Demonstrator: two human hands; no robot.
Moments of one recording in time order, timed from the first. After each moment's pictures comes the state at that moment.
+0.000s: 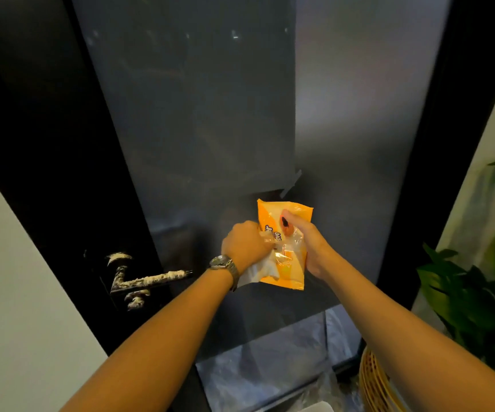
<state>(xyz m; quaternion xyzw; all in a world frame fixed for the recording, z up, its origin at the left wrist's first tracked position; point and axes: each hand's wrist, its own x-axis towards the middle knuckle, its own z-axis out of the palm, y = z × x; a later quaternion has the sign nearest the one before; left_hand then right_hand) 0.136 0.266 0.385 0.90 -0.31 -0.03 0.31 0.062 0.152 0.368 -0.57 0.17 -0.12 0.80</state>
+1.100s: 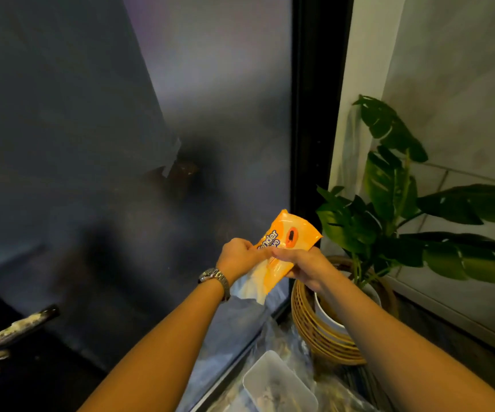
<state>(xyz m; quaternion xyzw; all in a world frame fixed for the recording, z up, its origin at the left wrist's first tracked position) 0.077 0.140 0.276 0.82 -0.39 -0.27 0.33 -0.052 0.066 0.248 -0.47 0.38 -0.24 0.76</state>
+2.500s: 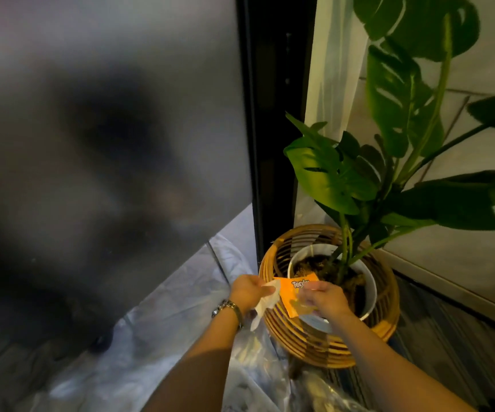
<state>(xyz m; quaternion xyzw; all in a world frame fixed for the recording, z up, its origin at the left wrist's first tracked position) 0.048 -0.011 -0.050 0.77 -0.33 -0.45 0.29 -0.113 -0.076 -0.076 -0.47 0.64 -0.19 0.59</state>
